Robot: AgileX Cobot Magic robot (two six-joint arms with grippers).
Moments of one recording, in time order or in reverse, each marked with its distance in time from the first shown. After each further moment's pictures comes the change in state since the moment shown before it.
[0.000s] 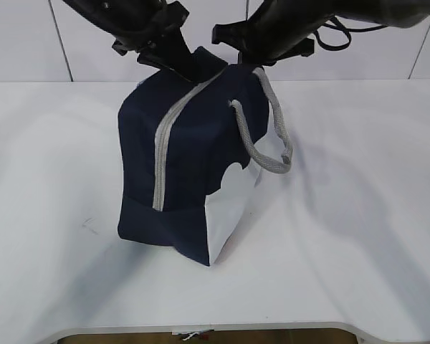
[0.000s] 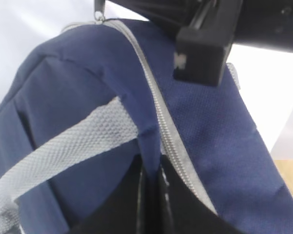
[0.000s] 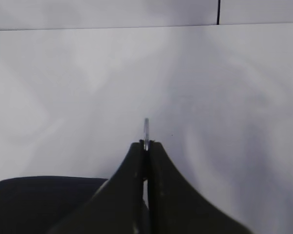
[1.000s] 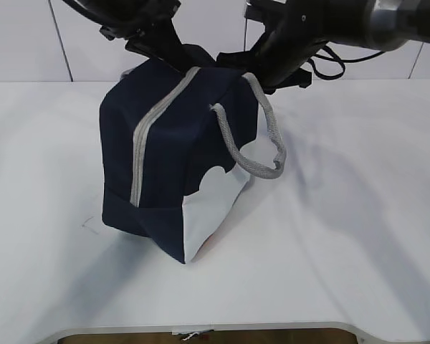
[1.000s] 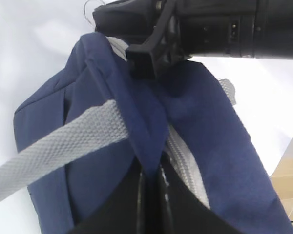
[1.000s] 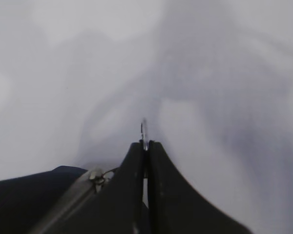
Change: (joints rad) left arm -0.004 -0.053 0.001 0.068 0.003 0.000; right arm -0.026 0.086 -0.014 0.079 0.055 0.003
